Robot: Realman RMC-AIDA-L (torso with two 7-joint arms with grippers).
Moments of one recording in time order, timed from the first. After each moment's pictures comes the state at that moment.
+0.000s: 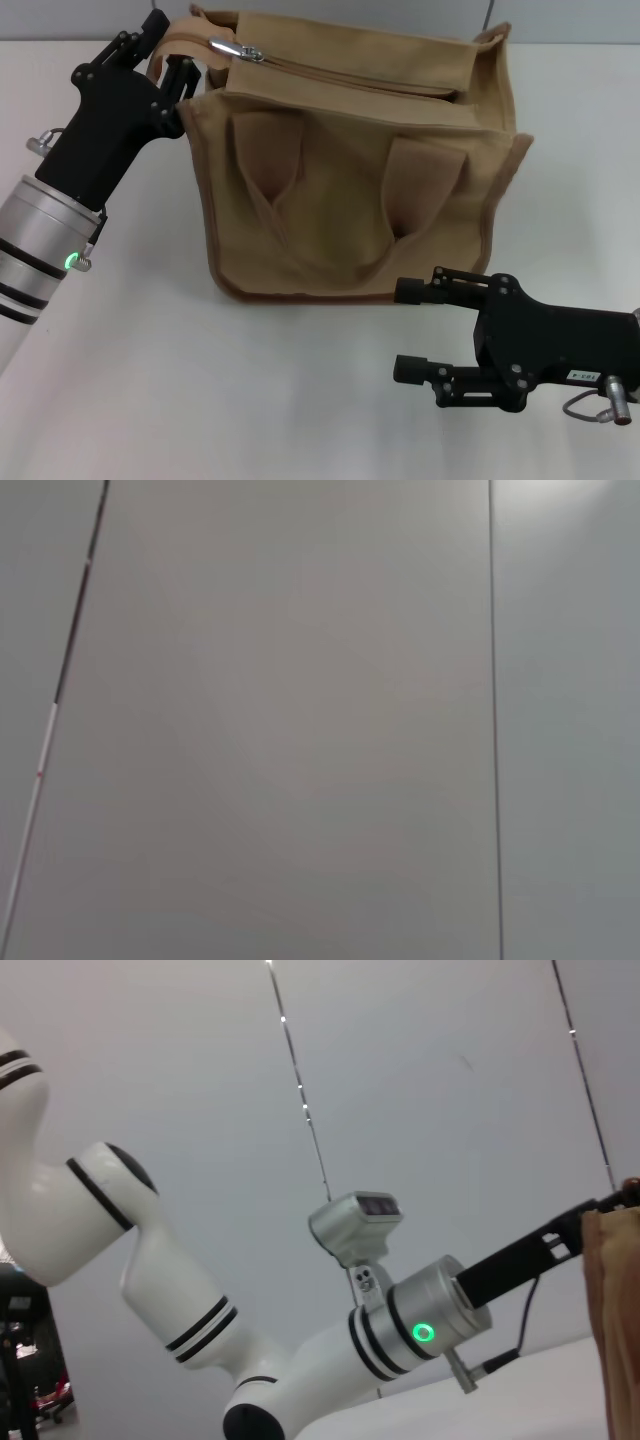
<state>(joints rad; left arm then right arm) -0.51 -2.07 -0.47 -0.12 2.21 1.54 -0.37 0.51 2.08 -0.63 -0.27 -2.00 -1.85 0.92</state>
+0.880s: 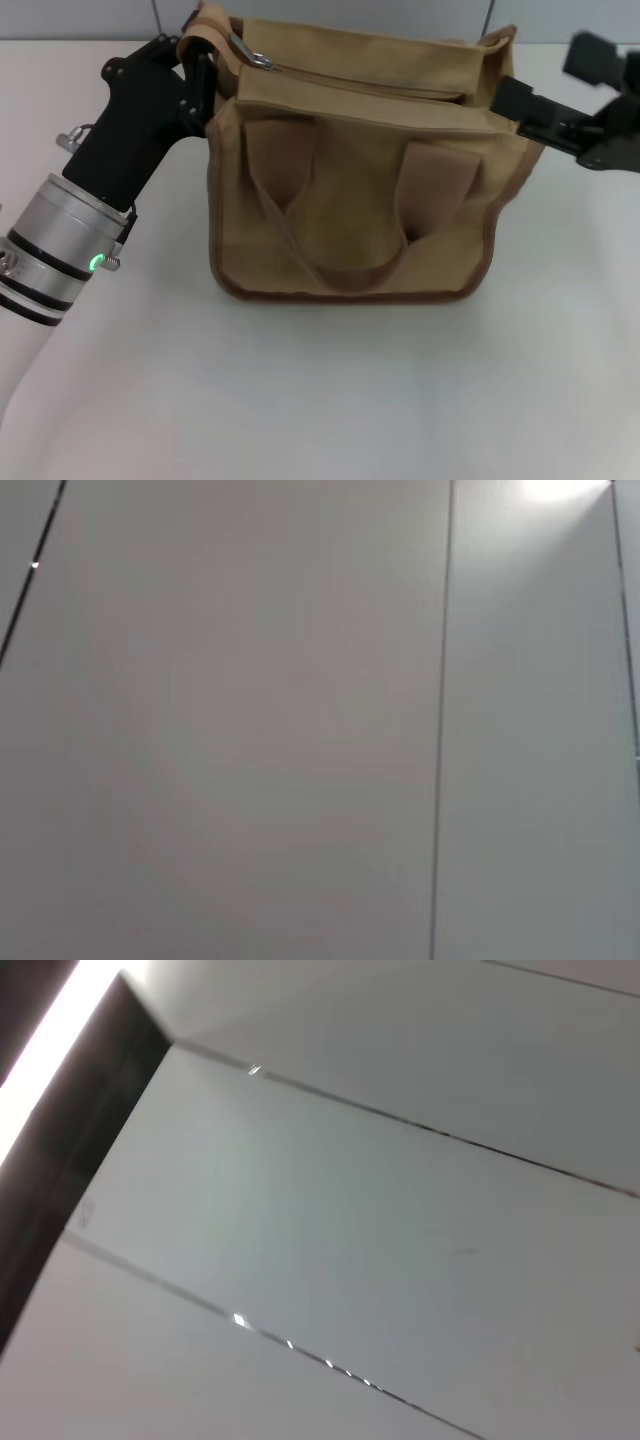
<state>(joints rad) -0.51 -2.07 -0.46 -0.19 2.24 1.56 -0.37 0.60 2.04 -0.38 -0.37 -1.79 -2.08 2.16</state>
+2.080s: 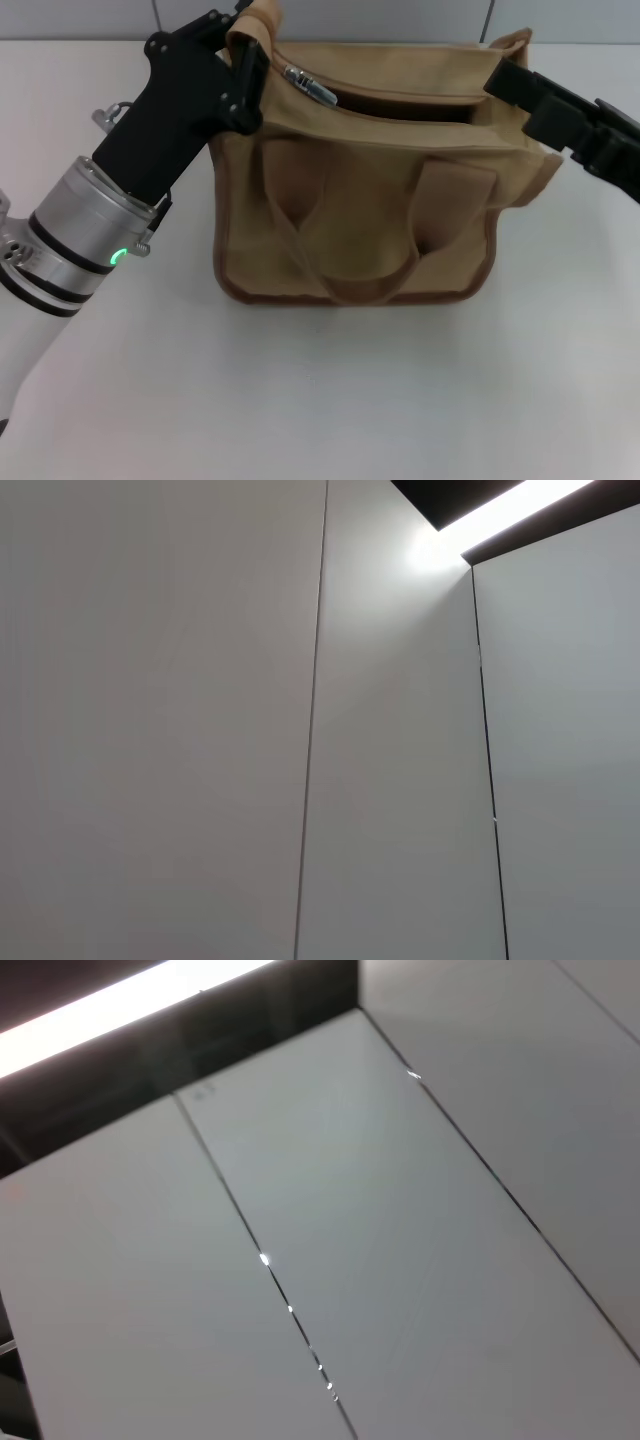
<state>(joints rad) -0.55 -2.07 -0.53 -0.20 2.42 1.66 -0.40 0.58 2.08 -0.41 -0.33 -1.76 -2.11 1.45</state>
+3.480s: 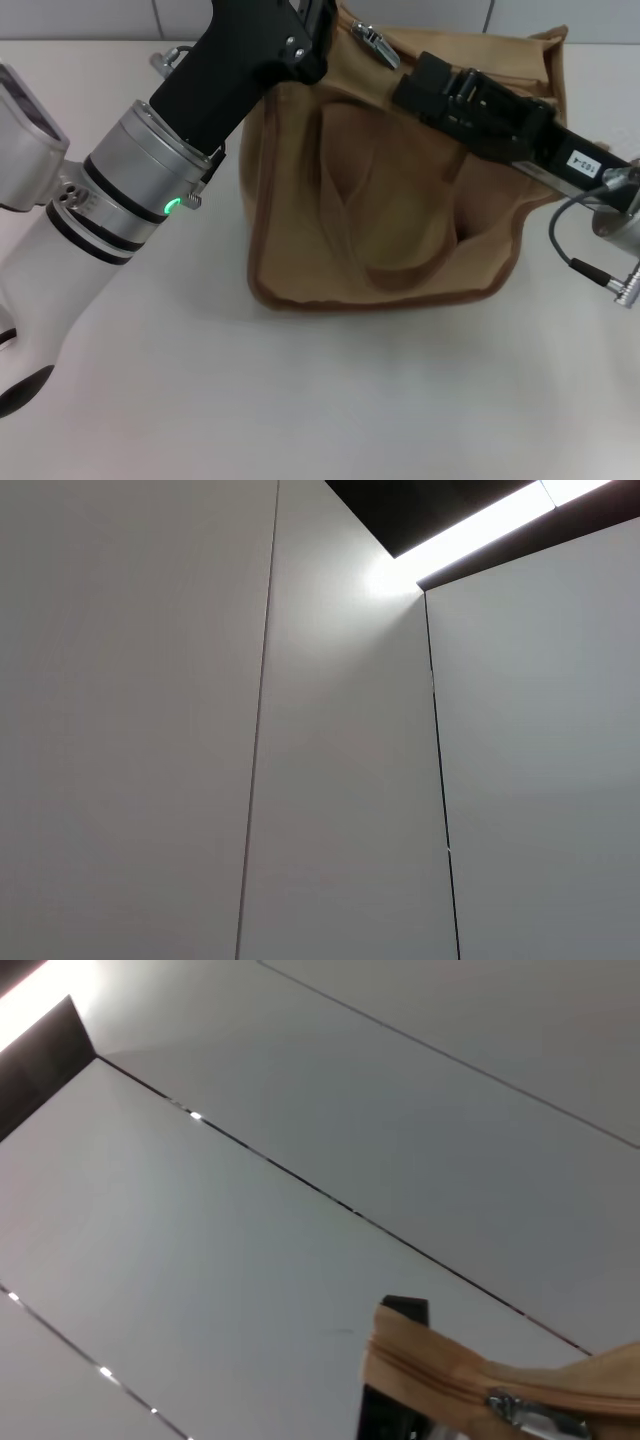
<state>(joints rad) -0.65 -2.07 -0.54 -0.27 2.42 1.60 -0.38 0.66 2.09 -0.42 -0.14 -1.77 -1.78 1.70</state>
